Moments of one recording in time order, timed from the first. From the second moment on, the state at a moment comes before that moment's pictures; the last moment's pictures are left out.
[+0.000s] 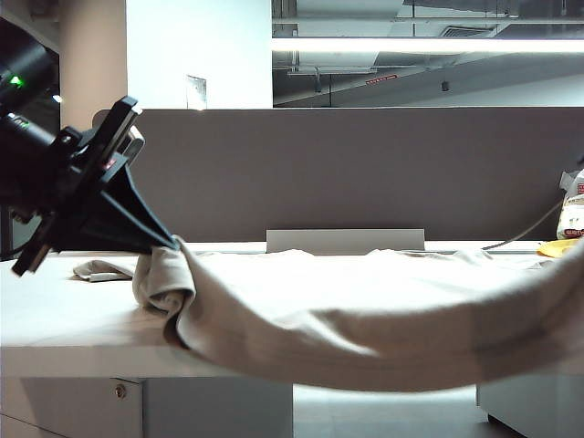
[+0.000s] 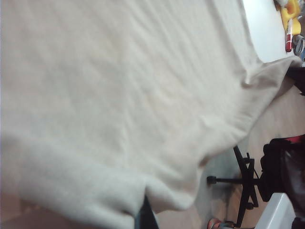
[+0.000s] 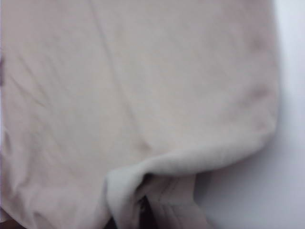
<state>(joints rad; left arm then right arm) -0.26 1.42 0.64 0.04 0.72 -0.38 -0.27 1.44 0.79 -0.38 -0.74 0.31</state>
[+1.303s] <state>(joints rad) -0.26 1.48 0.89 0.06 0.31 -0.26 -0.23 1.61 0.94 -0.13 -0.69 0.42</state>
